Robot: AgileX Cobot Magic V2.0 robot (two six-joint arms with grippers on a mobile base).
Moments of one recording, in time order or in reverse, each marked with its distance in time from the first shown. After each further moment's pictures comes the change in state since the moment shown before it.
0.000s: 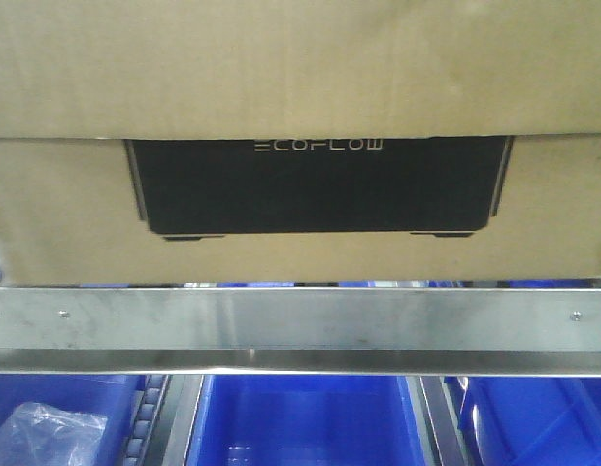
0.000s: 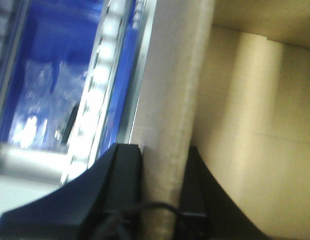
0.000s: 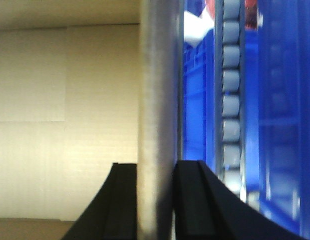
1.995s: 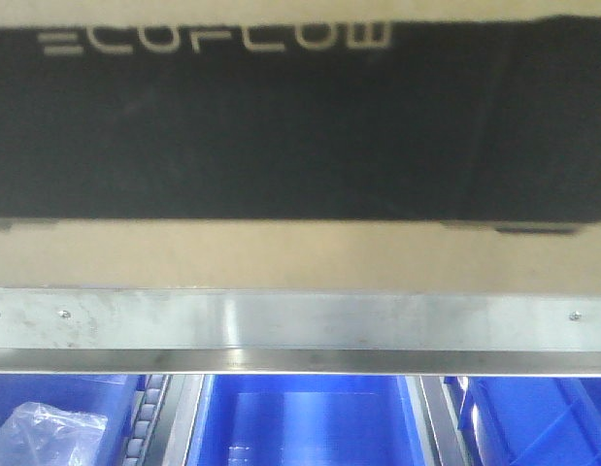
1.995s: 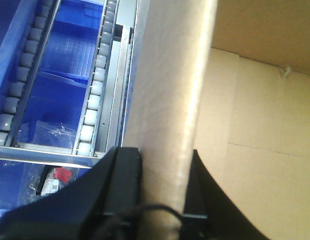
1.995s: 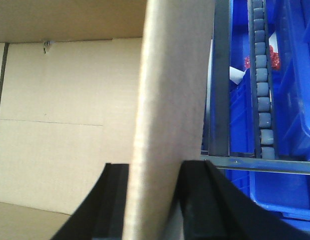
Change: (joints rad) left arm -0.008 -0.842 0.409 -0.068 -0.026 0.084; right arm 0.007 -0.856 0.356 0.118 0.134 0.031
